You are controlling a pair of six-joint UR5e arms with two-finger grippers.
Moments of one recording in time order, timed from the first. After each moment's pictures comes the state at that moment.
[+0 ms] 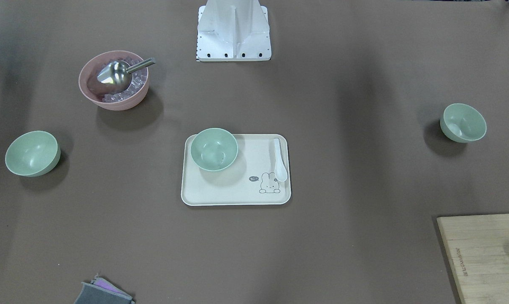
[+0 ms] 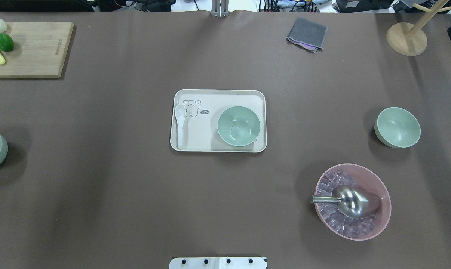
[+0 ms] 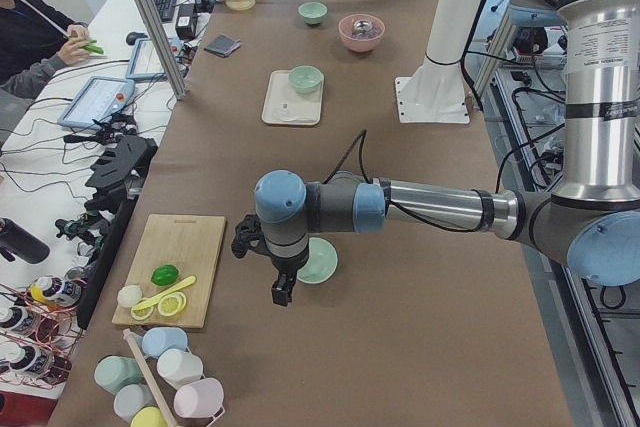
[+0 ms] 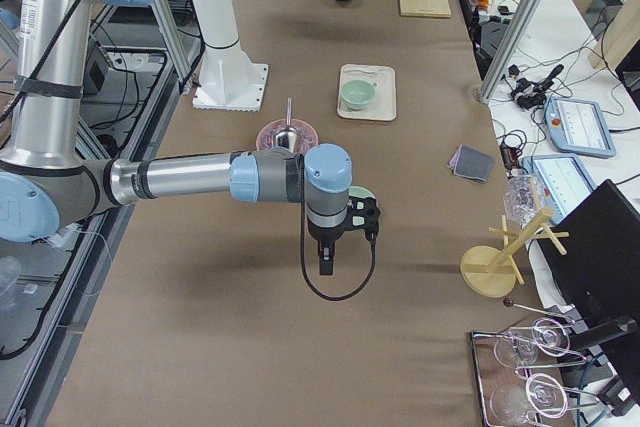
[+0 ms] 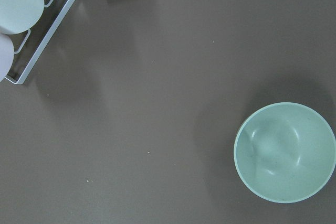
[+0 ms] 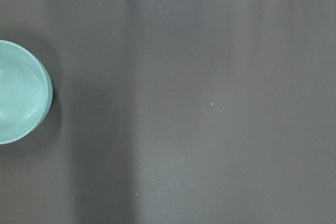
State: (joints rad) left arm -1.62 -1.49 -1.76 -1.43 -2.32 0.30; right arm 1.56 -1.77 1.91 -1.68 2.32 -0.03
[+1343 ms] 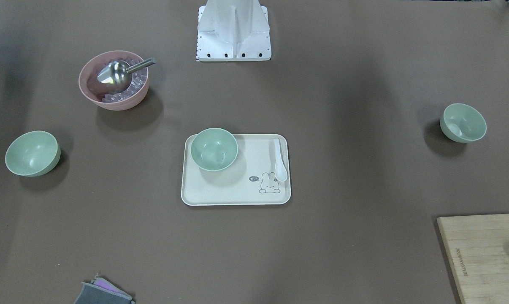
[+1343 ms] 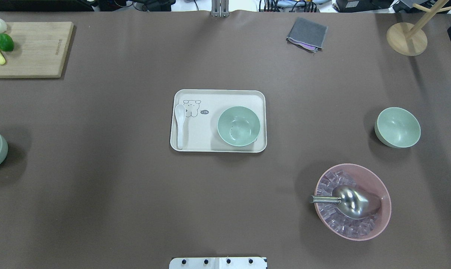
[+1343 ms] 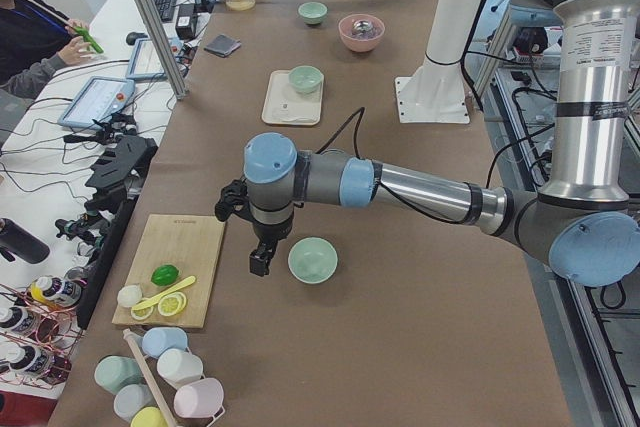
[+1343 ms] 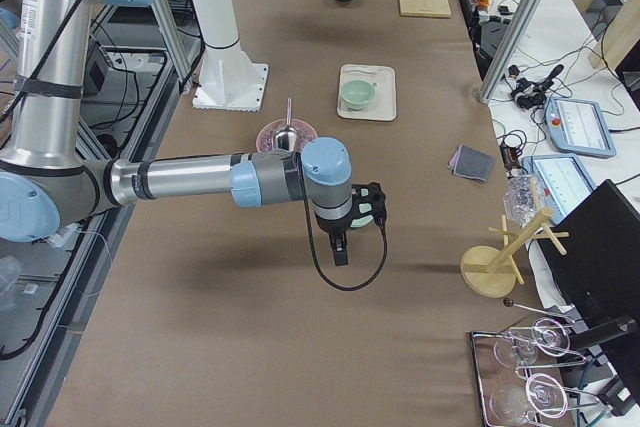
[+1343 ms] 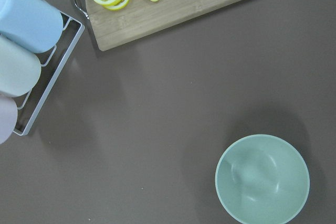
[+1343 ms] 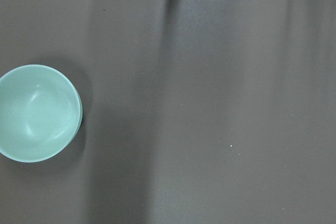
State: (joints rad) left arm -1.61 -1.57 -1.79 -1.46 -2.31 0.27; right arm 1.56 -1.77 1.89 -1.51 2.35 -0.02
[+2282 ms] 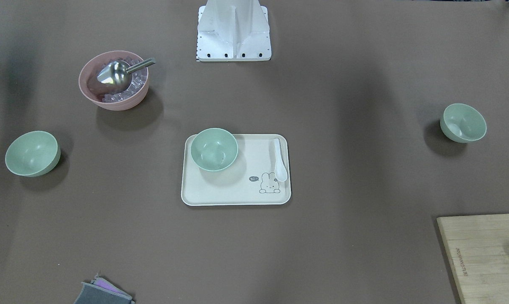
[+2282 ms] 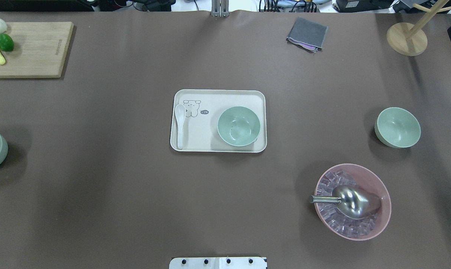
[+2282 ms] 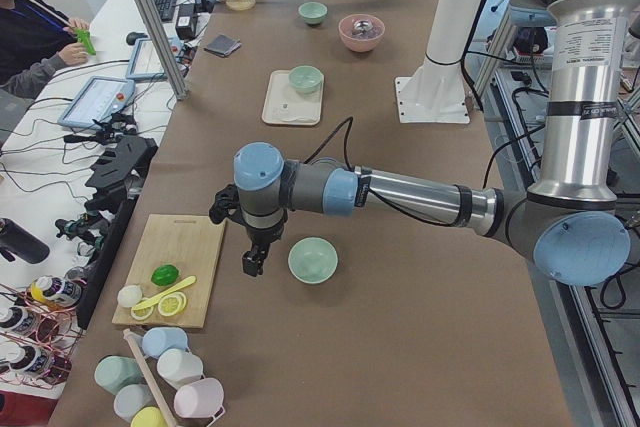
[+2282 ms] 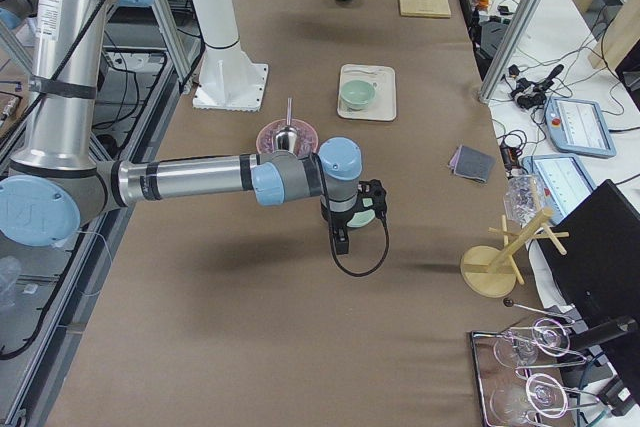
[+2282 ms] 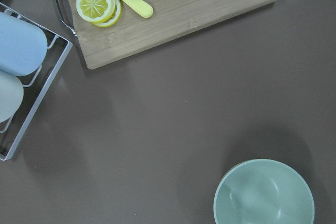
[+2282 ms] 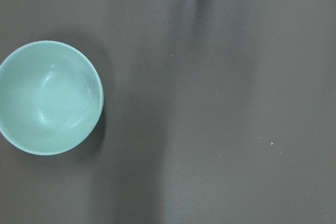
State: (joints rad) left arm -1.53 -1.57 -1.70 -1.54 -2.33 0.22; right arm 1.36 -1.75 1.86 -1.46 2.33 0.15
